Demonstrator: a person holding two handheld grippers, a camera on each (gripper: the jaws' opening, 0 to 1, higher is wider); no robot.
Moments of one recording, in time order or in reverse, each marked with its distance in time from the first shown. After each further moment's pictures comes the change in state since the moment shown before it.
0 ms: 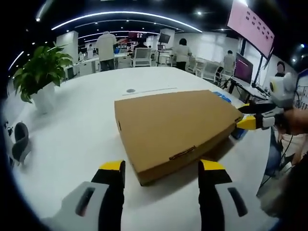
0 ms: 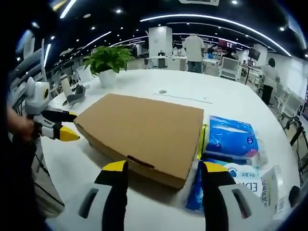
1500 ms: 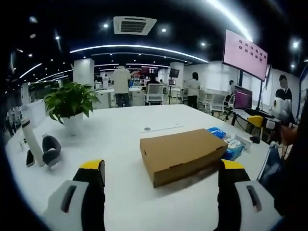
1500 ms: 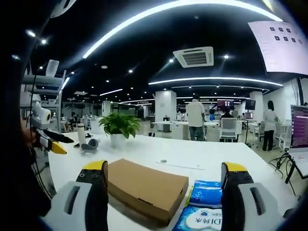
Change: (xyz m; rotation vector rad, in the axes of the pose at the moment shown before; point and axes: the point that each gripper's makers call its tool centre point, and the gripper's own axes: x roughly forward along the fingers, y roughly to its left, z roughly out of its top) left arm -0.129 0.004 0.035 -0.019 -0.290 0.141; right arm -0.112 0.005 0.084 -0.155 -0.576 0.047
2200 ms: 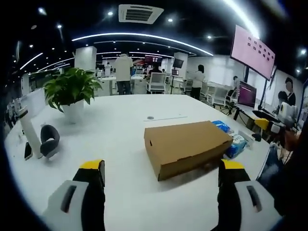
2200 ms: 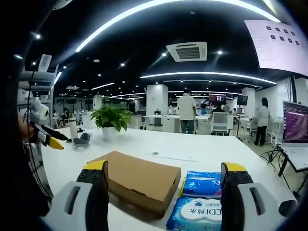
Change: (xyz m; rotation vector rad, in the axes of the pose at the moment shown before) left arm 0.020 0.013 -0.012 -0.031 0.105 -0.025; right arm -0.009 -0.015 -0.020 0.020 0.059 -0.106
